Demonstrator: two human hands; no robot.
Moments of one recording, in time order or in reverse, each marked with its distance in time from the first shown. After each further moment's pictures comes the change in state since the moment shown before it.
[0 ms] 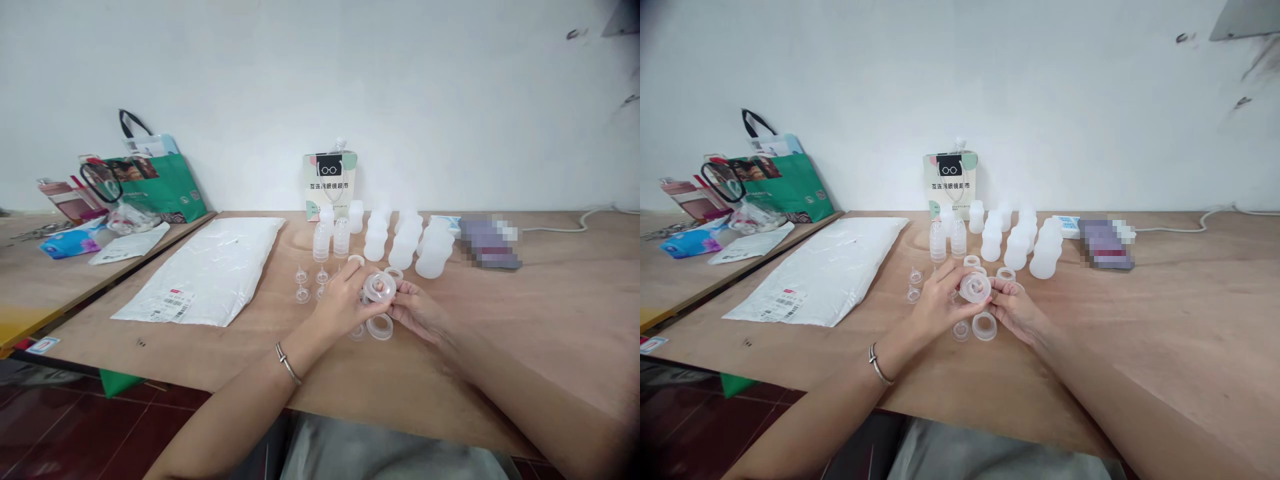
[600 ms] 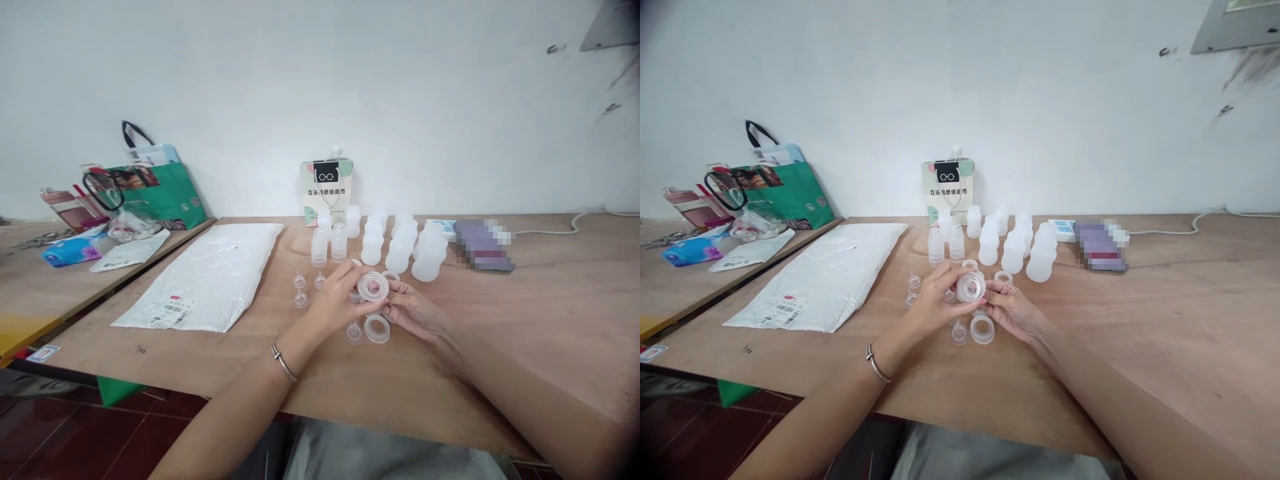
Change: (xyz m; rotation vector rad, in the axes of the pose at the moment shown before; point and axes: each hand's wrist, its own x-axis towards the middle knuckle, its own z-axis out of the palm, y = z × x) left_hand 0.005 -0.008 -0.005 -0.108 -0.059 -0.003; right_hand 0.002 -0.004 -0.001 0.049 -0.058 0.005
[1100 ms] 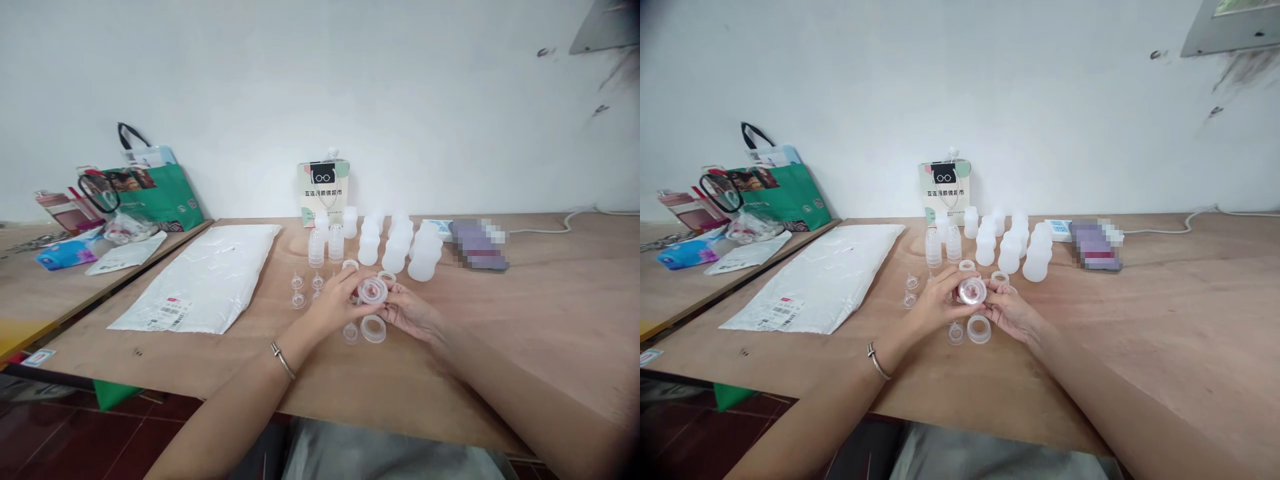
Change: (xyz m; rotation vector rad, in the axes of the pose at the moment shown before) left_hand 0.000 -0.006 0.003 -0.049 -0.150 -0.038; right_hand 0.001 -0.001 -0.002 0.026 0.074 0.072
